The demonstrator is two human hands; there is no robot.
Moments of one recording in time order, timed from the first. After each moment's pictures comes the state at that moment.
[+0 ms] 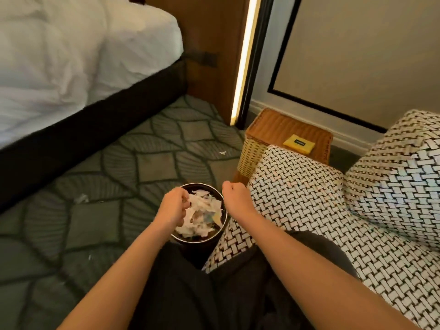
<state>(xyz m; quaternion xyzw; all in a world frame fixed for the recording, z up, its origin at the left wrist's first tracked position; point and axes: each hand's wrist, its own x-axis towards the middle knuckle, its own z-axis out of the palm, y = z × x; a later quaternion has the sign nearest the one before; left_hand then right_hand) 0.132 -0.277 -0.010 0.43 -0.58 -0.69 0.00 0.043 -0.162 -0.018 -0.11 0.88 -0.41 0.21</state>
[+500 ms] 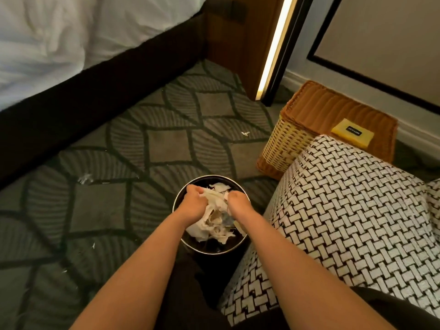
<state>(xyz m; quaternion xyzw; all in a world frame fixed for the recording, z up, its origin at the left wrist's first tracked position) 0.058 -0.337 -0.144 0.42 -0.72 -0.54 -0.12 -0.017 -0.245 -0.147 0.00 0.85 -0.33 0.41</state>
